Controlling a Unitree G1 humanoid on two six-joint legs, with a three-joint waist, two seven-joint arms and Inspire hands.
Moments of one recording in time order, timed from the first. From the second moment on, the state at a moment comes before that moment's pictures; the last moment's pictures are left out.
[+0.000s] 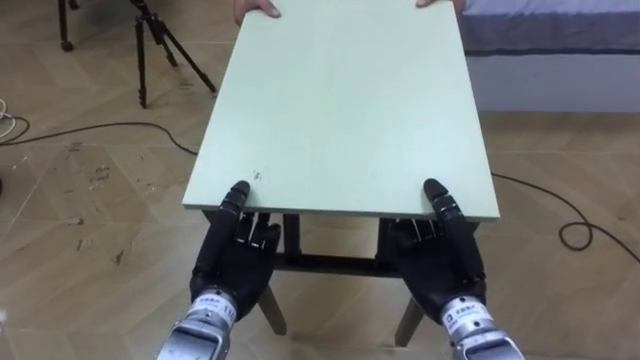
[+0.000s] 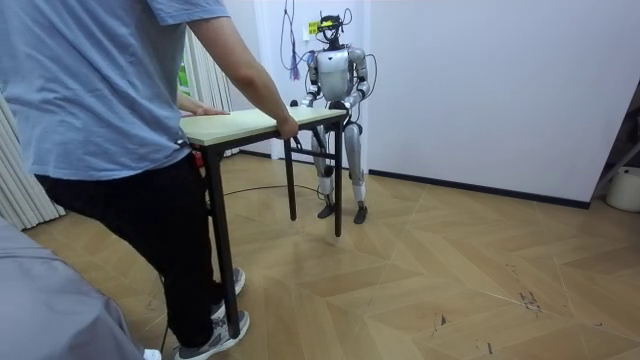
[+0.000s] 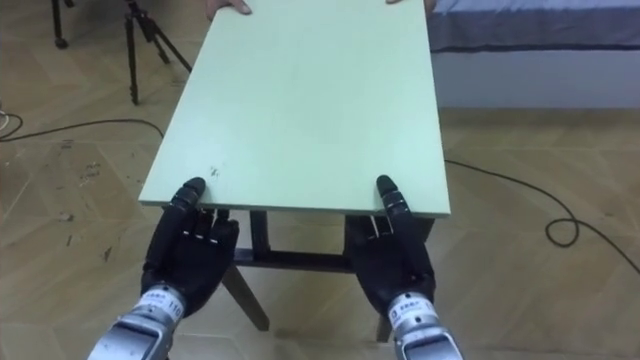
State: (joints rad) left arm 0.25 0.10 -0.19 -0.06 -1.45 0.05 0.22; right arm 0.27 -0.22 0.26 -0.02 1.58 -0.04 -0.03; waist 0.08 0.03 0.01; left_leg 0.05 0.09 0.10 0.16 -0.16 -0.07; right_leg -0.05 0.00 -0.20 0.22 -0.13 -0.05
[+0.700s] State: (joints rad) left arm 0.34 0.16 -0.31 -0.06 -1.45 -0.12 0.14; right arm 0.35 -0.24 0.38 -0.05 1.60 -0.16 0.00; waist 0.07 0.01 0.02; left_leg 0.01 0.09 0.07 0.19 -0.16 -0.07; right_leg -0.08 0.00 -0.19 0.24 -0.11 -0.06
